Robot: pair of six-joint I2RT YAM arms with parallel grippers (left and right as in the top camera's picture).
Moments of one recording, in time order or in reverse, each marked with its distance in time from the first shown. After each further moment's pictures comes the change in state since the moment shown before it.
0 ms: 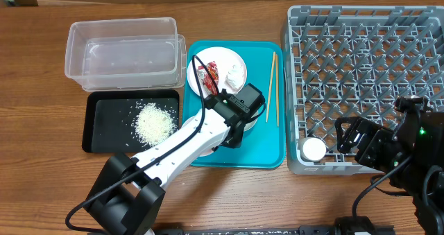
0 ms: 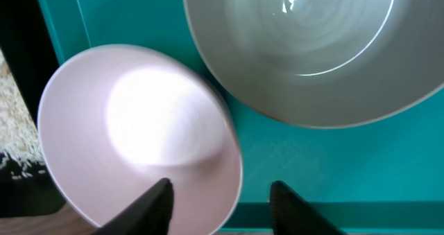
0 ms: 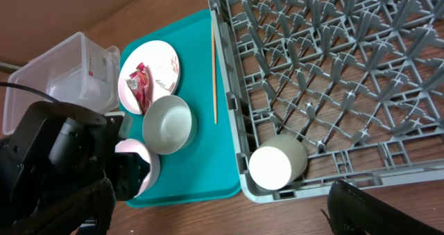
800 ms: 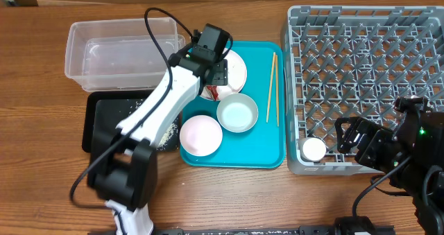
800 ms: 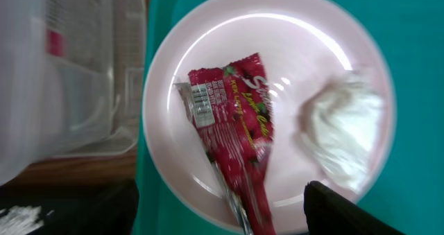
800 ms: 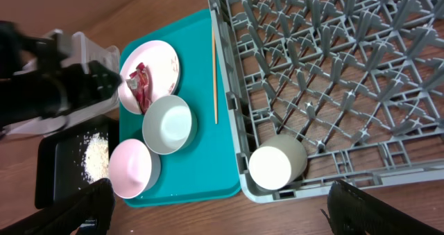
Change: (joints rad) left arm 0.314 0.183 0.254 0.308 0.010 0.154; right arm 0.000 0.000 0.000 0.000 0.000 -0.001
